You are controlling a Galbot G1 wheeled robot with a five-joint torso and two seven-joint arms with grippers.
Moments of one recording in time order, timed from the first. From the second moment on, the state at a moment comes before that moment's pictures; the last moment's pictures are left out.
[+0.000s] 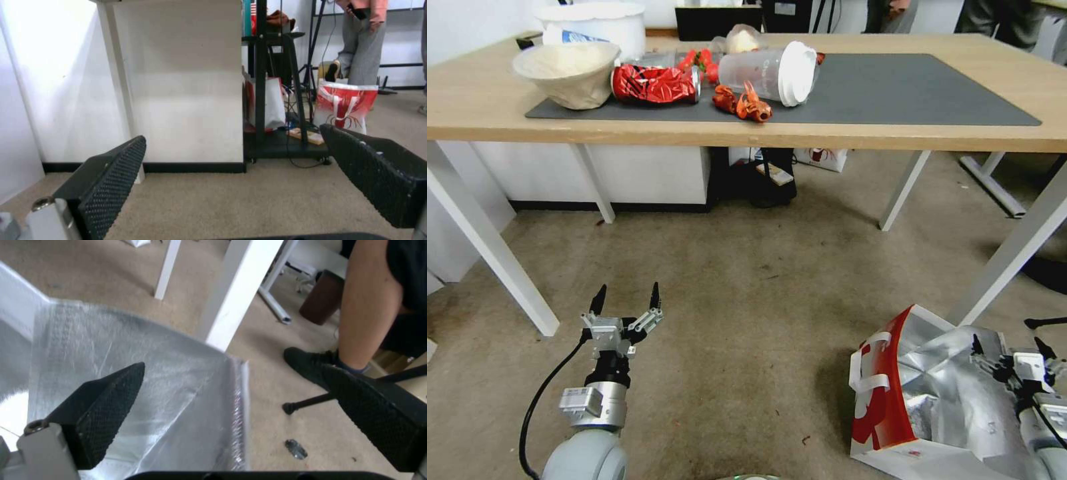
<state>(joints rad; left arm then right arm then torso) 1.66 -1.34 -0.50 -2.10 -0.18 -0.21 -0.17 -1.60 1.21 0.94 1.68 0.10 0.02 0.01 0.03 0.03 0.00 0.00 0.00</state>
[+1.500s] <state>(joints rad) 1.66 -1.35 -0.51 -2.10 -0.18 -0.22 -0.18 -1.59 1.23 0.91 1.64 0.13 0.02 0.02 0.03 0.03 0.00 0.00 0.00</state>
